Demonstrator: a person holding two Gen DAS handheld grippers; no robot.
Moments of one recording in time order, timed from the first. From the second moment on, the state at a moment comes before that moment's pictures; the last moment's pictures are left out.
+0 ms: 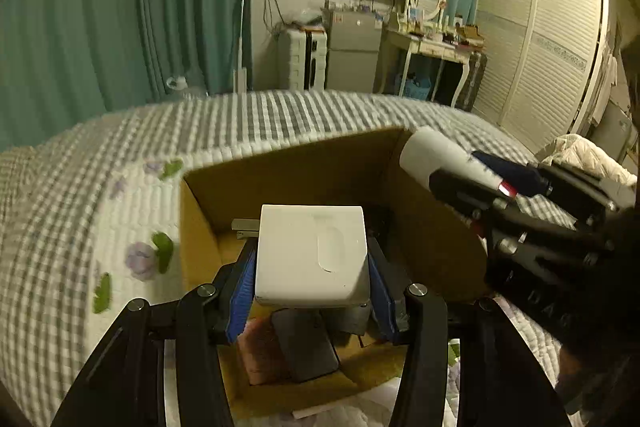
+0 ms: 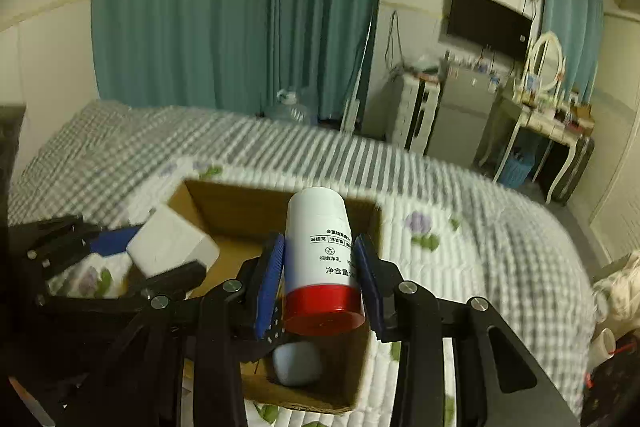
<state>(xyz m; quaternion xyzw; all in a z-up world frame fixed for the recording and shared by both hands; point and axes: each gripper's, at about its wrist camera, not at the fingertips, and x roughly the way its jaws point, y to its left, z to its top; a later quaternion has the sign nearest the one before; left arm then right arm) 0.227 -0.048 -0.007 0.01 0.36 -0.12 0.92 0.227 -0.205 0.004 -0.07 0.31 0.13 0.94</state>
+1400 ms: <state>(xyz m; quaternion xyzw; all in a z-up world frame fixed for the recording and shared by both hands) 0.174 -0.004 0.040 0.04 0.34 -0.08 0.94 0.182 -0.226 0.025 -0.06 0.31 0.10 0.94</state>
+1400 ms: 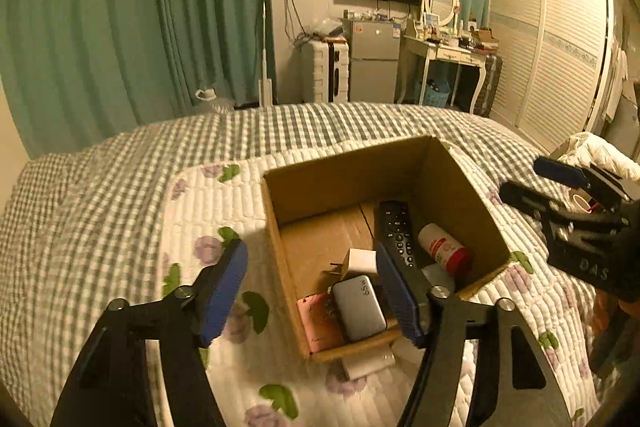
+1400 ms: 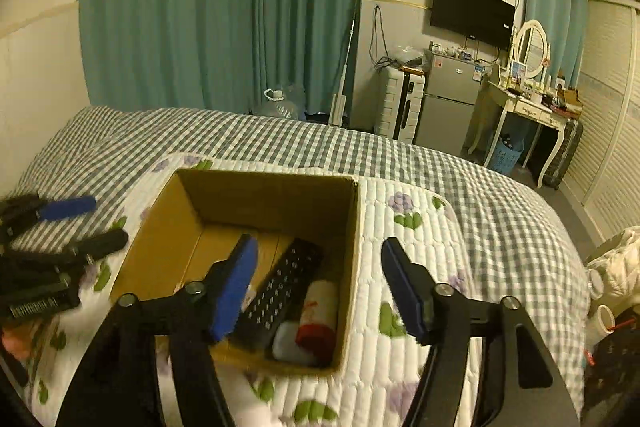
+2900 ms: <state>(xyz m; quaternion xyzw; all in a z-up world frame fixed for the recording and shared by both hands) 0.137 -0.016 -0.103 0.05 0.46 -0.04 0.89 0.141 -0.177 -0.151 -0.20 0.46 0.22 0.84</state>
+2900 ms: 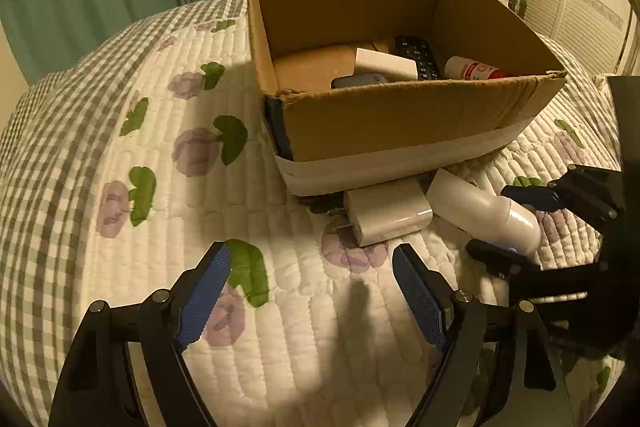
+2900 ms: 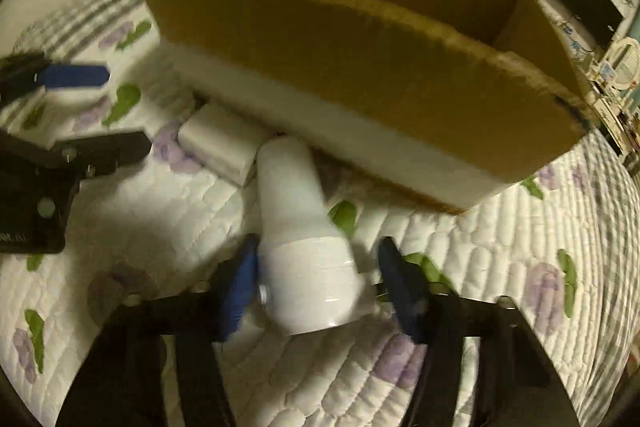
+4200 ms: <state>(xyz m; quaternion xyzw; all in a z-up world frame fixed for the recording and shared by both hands) 0.176 -0.053 -0.135 0.05 0.48 -0.03 0.87 0.129 -0.259 -0.128 -0.12 0.46 0.11 0.88</state>
